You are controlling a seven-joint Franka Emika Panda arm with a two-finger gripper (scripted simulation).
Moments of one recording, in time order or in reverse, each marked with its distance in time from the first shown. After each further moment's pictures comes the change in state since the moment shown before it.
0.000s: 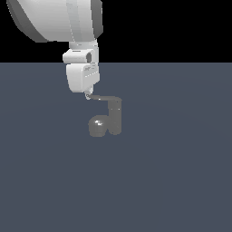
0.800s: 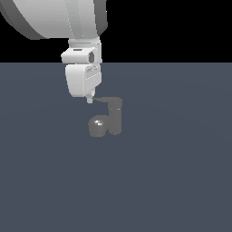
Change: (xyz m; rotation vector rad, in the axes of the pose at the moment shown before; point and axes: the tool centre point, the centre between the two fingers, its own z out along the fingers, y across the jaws) arm 0.019 0.040 -0.001 0.000 -0.002 -0.009
